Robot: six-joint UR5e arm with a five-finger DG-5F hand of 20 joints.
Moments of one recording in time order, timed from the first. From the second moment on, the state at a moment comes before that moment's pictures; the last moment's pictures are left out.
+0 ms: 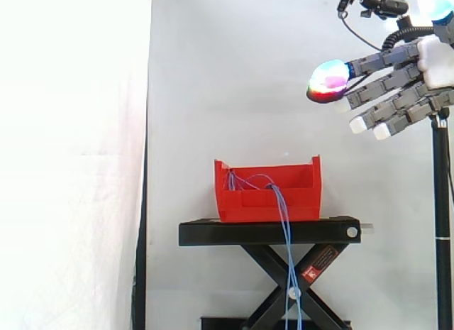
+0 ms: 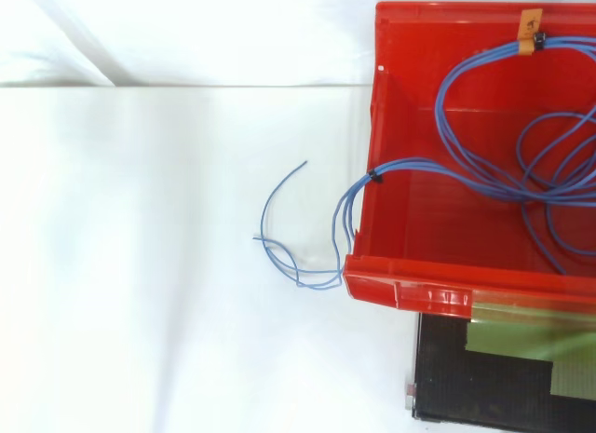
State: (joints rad) arm 0.13 -1.69 -1.51 -3.25 -1.55 -0.11
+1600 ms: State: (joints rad) arm 0.13 -1.69 -1.51 -3.14 -1.54 -0.20
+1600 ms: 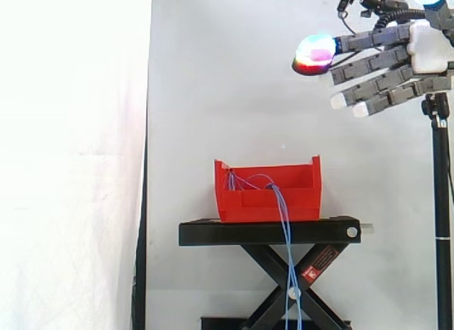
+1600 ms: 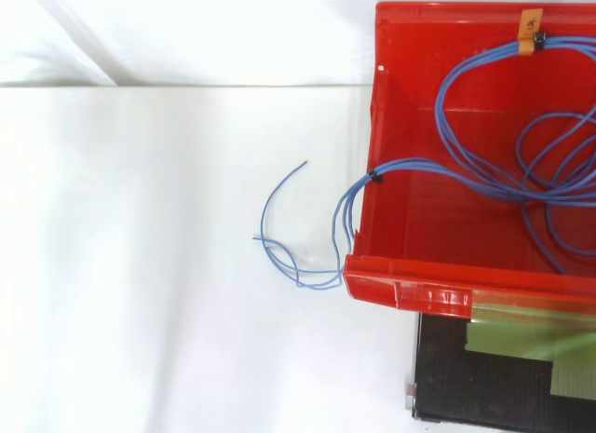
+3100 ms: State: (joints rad) arm 0.17 -1.75 -1.51 -2.90 -1.43 -0.23
